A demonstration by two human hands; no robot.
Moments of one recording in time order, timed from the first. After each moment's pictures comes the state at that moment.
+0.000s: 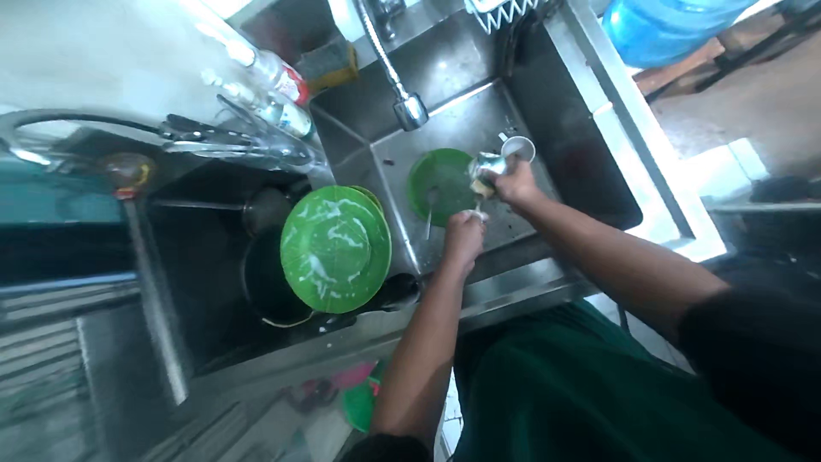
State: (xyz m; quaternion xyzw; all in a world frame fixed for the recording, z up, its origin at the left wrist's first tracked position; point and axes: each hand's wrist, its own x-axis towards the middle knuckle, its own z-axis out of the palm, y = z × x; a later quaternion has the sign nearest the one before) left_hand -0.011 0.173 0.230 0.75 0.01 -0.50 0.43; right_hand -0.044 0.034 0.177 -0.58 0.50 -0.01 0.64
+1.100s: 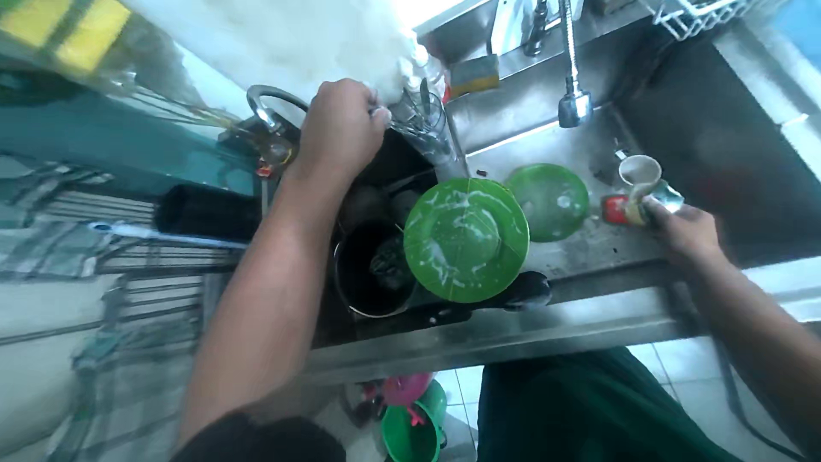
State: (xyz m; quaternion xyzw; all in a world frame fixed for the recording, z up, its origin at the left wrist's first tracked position) left_hand 0.268 0.342 0.469 0.92 -0.39 -0.05 0.00; right_hand -0.077 0.112 0.180 -0.56 0.58 -0.17 0.56
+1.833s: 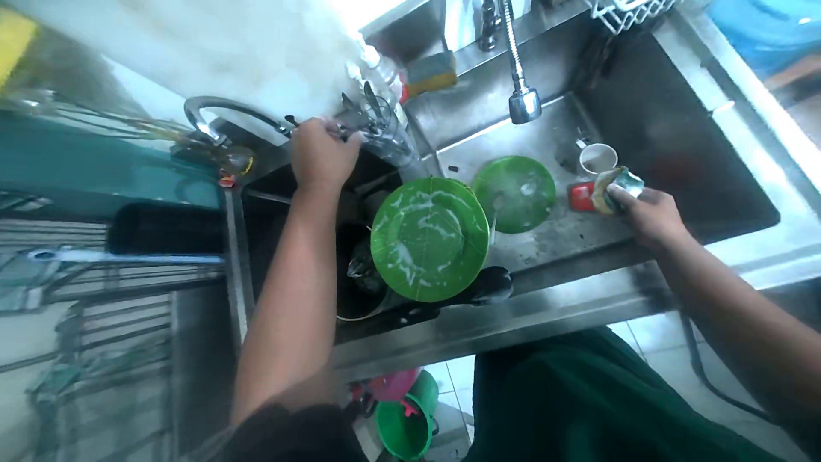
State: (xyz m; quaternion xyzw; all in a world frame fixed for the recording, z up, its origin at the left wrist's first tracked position) left_hand 0.275 0.320 0.395 0.97 -0.22 -0.07 0.12; right_hand -0.097 0.081 0.181 -0.56 0.56 -0.13 0.60
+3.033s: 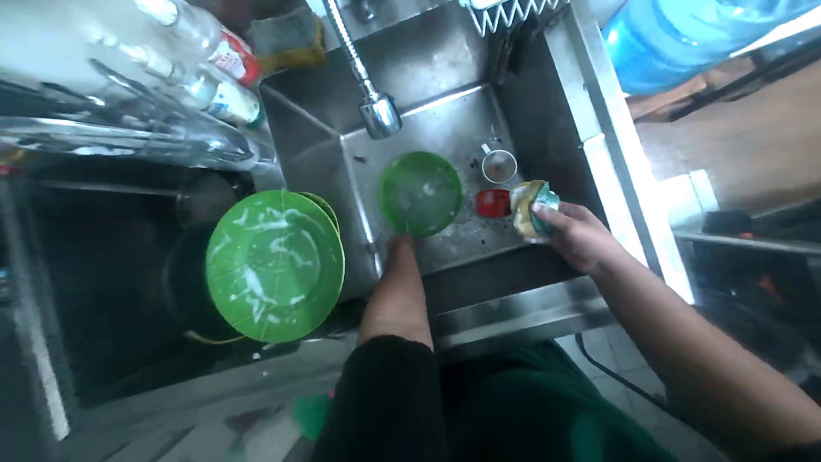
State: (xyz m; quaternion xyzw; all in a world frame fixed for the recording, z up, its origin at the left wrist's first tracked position) left_hand 0.013 0.150 0.146 0.93 0.01 -0.36 0.01; right_hand -0.149 -0.024 0.197 -0.46 0.46 -0.01 0.76
